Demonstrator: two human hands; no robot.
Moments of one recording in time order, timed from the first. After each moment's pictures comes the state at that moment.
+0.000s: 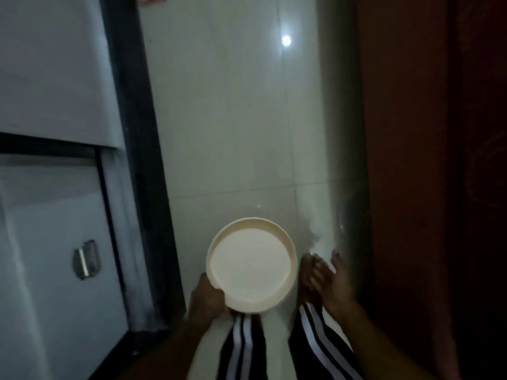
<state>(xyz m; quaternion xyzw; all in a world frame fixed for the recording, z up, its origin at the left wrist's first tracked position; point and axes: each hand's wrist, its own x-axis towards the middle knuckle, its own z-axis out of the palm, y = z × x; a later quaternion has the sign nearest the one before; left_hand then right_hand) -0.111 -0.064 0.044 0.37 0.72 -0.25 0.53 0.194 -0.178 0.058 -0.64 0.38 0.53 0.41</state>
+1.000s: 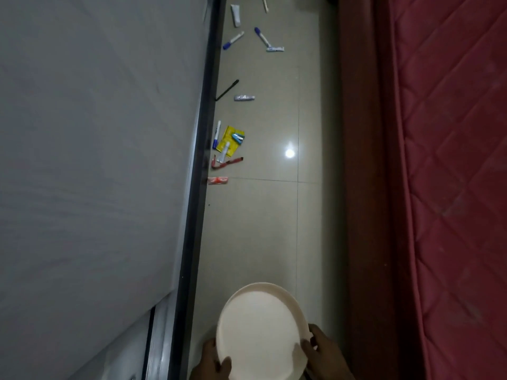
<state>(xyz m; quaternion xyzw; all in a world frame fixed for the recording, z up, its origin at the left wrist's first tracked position) 0.006 0.208 0.231 0.39 0.71 -0.13 0.58 0.298 0.136 0.252 -0.77 -0.26 0.58 0.01</state>
